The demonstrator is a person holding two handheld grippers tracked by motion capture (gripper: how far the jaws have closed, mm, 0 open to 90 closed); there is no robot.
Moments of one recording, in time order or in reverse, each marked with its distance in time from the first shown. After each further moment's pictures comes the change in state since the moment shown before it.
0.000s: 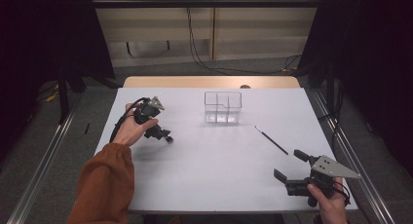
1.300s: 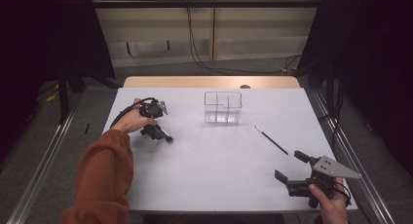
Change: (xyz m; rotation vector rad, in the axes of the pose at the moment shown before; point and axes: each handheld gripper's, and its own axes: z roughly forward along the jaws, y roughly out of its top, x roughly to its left) left arm 0.031 0.002 0.040 0.259 -0.132 0.204; right arm -0.002 -0.002 -0.002 0.003 0.007 0.024
